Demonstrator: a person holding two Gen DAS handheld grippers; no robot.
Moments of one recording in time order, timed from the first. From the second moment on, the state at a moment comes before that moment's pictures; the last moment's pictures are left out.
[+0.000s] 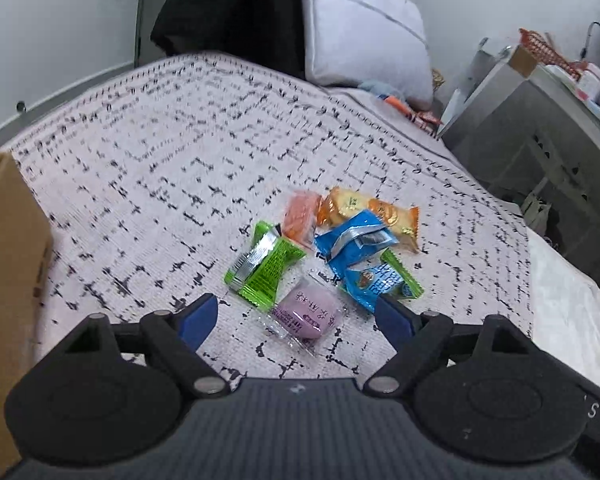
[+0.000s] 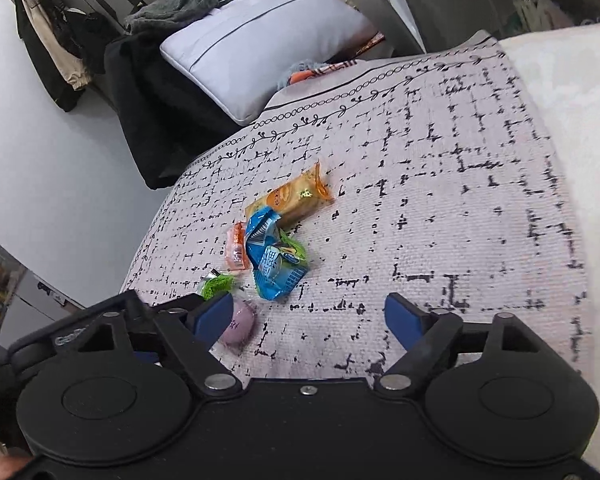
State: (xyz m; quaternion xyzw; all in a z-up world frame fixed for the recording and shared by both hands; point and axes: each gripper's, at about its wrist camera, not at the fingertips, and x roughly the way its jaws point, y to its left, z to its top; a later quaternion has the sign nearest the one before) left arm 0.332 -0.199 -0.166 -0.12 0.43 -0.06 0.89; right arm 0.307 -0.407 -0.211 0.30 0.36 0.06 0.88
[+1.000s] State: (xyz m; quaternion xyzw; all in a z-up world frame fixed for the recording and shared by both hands) left arm 0.352 -0.198 -0.189 -0.15 0.47 0.02 0.87; right arm 0.362 -0.380 -0.232 0.28 0.36 0.08 0.88
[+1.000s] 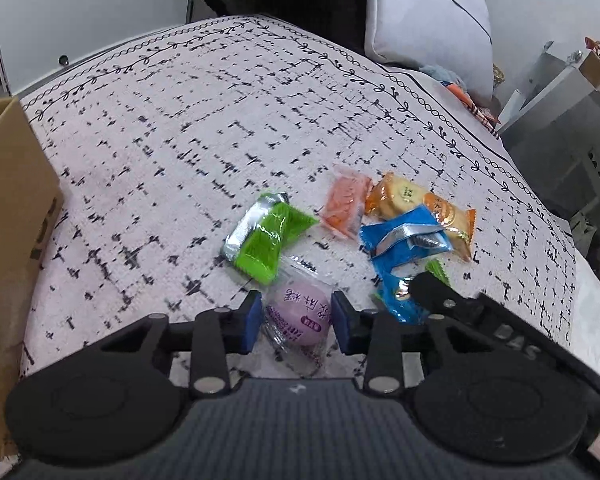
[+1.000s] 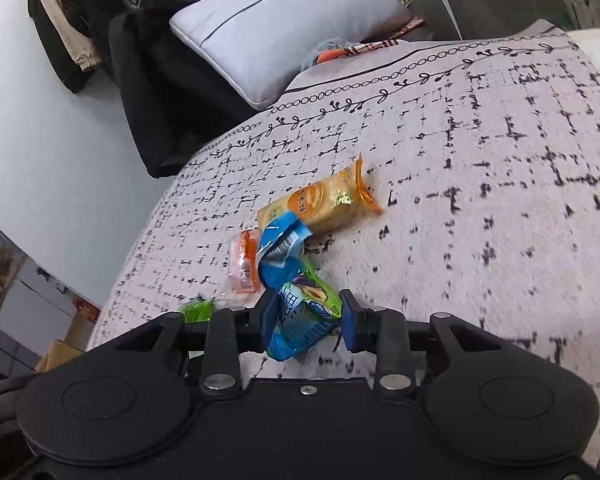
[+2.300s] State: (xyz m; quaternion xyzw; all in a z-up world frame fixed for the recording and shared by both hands) left arm 0.223 -0.080 -0.064 -0.22 0.37 -0.02 0.90; right arm 0.195 -0.308 -0.085 0.25 0.26 0.04 0.93
